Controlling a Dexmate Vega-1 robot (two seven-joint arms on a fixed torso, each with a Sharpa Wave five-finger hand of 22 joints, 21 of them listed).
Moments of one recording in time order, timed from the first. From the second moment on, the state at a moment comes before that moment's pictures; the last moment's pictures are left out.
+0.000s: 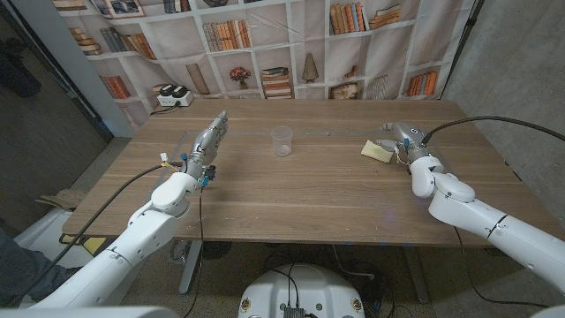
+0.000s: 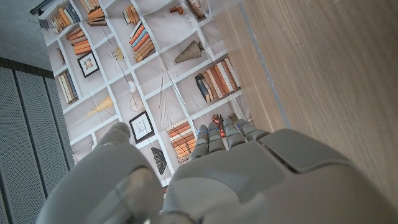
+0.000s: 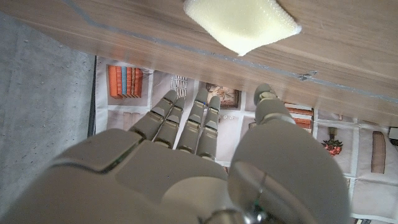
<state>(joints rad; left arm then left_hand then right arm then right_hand) 1.11 0.67 0.27 -1.68 -0.59 -0.24 0.15 0.41 -0.06 0.28 0.09 0.28 0.05 0.07 0.22 0.18 0.04 0.01 0.22 0.19 0.01 0.02 0.19 0.18 -0.07 -0.02 0.21 0.18 -0.88 -0.89 -0.59 -1.77 -0.44 -0.51 -0.30 0.71 -0.02 0.43 -0.17 0.21 0.53 -0.08 0.24 0.19 0.53 -0.08 0.28 0.19 0.29 -0.04 0.18 0.17 0.29 -0.04 0.20 0.18</state>
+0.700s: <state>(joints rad) 1.13 0.67 0.26 -1.69 -0.60 -0.23 0.16 0.41 -0.06 0.28 0.09 0.27 0.05 0.07 0.22 0.18 0.04 0.01 0.22 0.19 0.01 0.02 0.19 0.18 -0.07 -0.01 0.21 0.18 -0.82 -0.88 -0.67 -1.76 -0.47 -0.62 -0.20 0.74 -0.02 0.44 -0.17 0.21 0.56 -0.09 0.24 0.19 0.57 -0.08 0.29 0.19 0.34 -0.04 0.19 0.17 0.29 -0.04 0.20 0.18</state>
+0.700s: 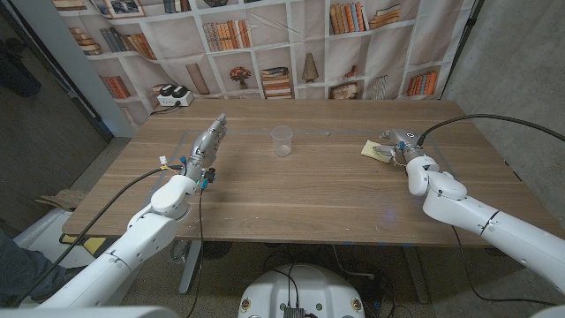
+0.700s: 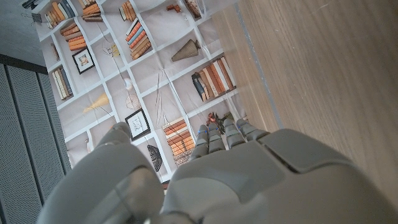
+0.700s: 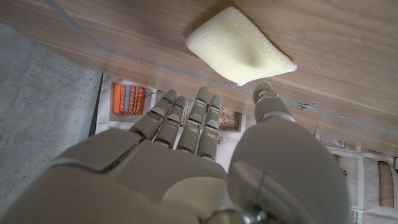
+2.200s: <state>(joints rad) 1.09 0.66 0.27 -1.64 -0.62 -0.21 0.13 0.42 -0.05 0.27 0.09 0.26 0.07 0.06 0.21 0.19 0.06 0.01 0.21 0.19 0.01 0.02 0.19 0.18 -0.07 0.00 0.21 0.18 -0.74 -0.84 -0.78 -1.72 -0.52 -0.73 -0.11 0.83 -0.03 0.51 -0.17 0.20 0.73 -0.12 0.25 0.20 0.76 -0.11 0.32 0.18 0.52 -0.04 0.20 0.17 0.37 0.03 0.21 0.18</state>
